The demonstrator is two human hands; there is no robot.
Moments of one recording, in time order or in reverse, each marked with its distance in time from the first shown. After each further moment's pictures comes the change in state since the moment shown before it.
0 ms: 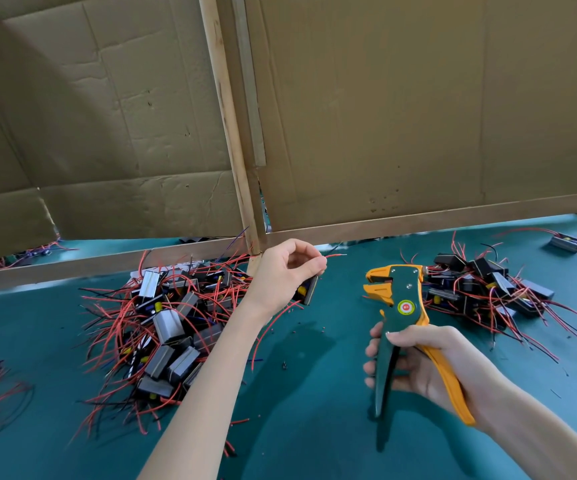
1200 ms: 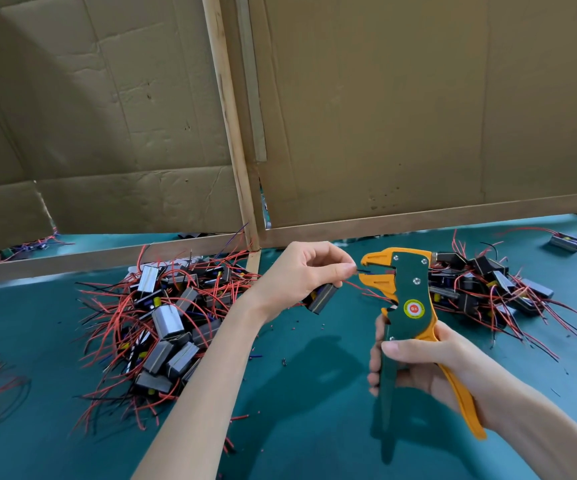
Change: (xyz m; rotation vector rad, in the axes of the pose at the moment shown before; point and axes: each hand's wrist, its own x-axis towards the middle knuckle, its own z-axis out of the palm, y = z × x) left_hand -0.013 0.033 0.007 0.057 -0.307 -0.025; right_hand -0.012 -0.008 0.008 -0.168 -0.217 -0.120
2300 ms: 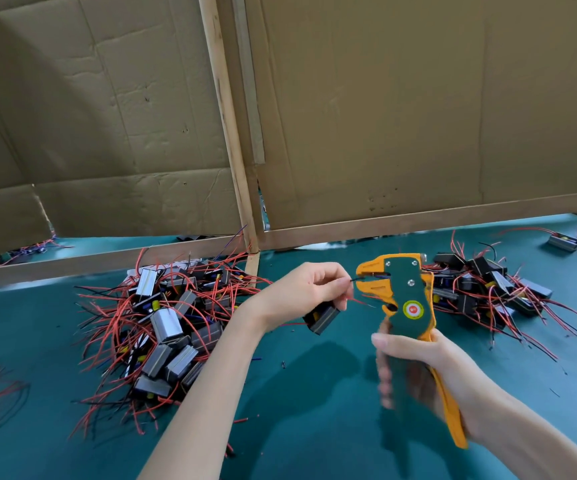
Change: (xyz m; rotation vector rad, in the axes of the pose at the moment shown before) left_hand -0.002 -0.010 0.004 0.126 -0.197 -0.099; right_hand -0.006 0.005 0.026 -0.060 0.252 0.043
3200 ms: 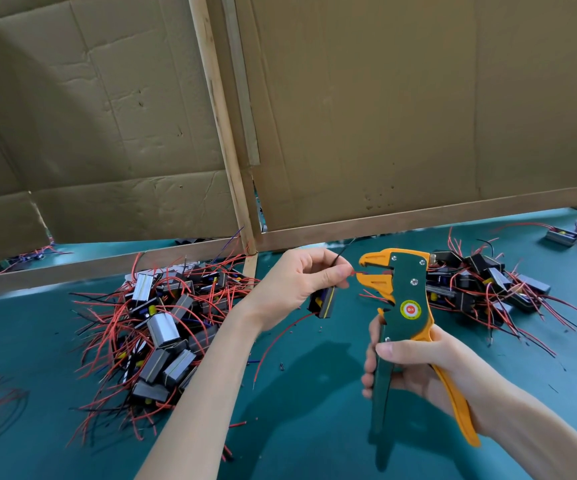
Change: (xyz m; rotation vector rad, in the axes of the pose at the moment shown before) left_hand 0.002 0.002 -0.002 -0.220 0.157 0.120; right_hand 0.008 -0.007 -0.010 0.080 -0.161 0.007
